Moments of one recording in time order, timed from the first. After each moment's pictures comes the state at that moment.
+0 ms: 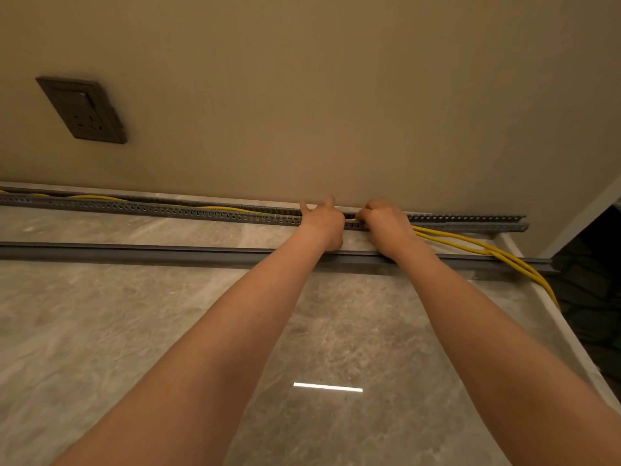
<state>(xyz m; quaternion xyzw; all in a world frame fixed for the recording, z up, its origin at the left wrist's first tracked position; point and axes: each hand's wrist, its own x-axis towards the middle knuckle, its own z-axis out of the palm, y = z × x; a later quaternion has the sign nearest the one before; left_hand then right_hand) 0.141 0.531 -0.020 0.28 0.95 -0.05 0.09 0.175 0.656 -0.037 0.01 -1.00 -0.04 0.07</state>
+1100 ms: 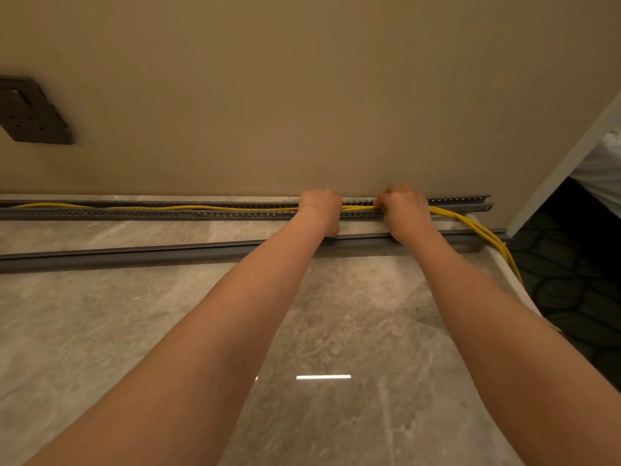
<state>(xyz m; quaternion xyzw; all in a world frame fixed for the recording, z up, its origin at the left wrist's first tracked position) 0.154 0.573 -0.004 0.33 0.94 -0.11 0.05 0.207 0.716 -0.035 -0.12 -0.99 0.02 0.12</state>
